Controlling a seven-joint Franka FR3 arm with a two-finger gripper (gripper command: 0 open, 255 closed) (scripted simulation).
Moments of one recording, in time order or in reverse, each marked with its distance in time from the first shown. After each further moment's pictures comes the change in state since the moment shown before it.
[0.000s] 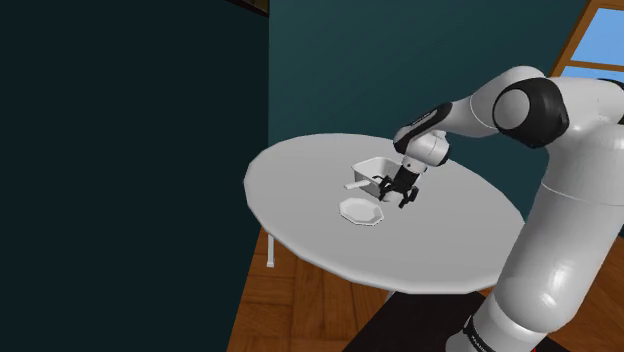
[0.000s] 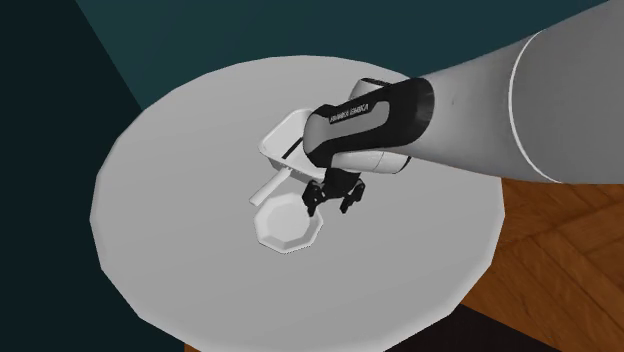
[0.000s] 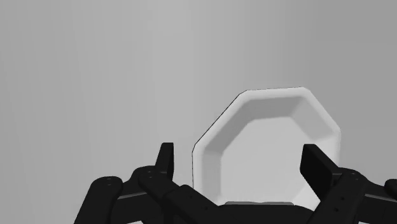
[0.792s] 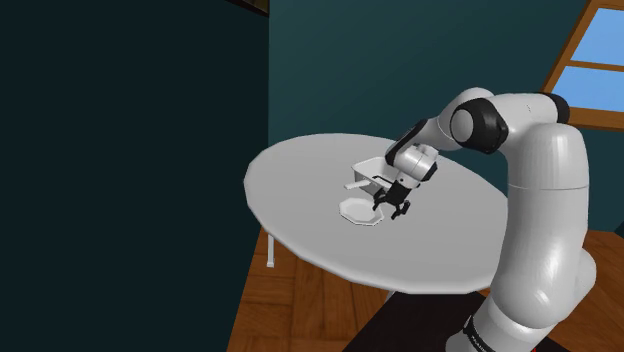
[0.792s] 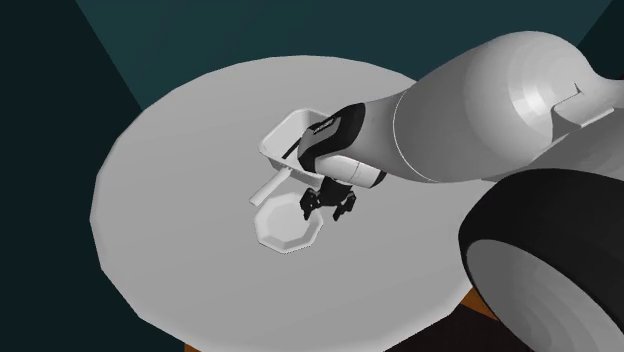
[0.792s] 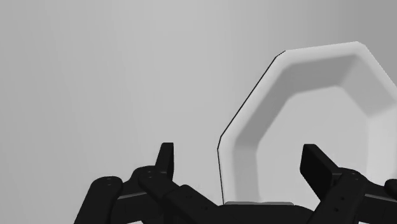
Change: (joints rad) arm -0.088 0.268 0.067 0.123 0.267 0.046 -0.137
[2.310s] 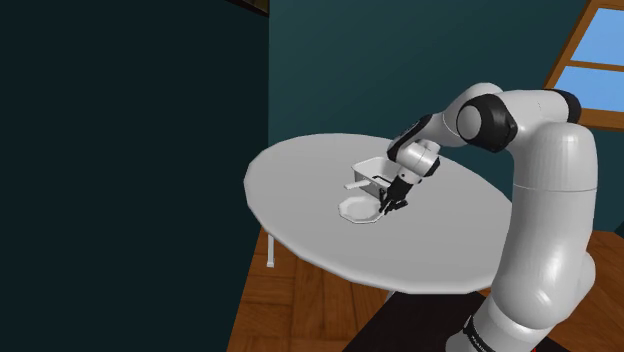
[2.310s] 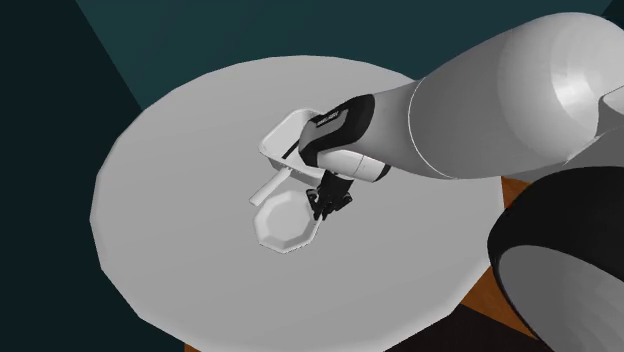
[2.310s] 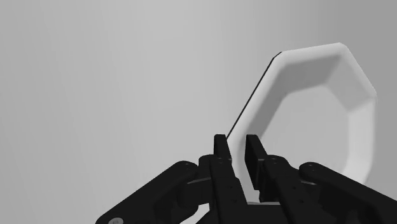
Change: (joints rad) arm 0.014 -0.049 -0.019 -0.009 -0.039 -0.024 0.036
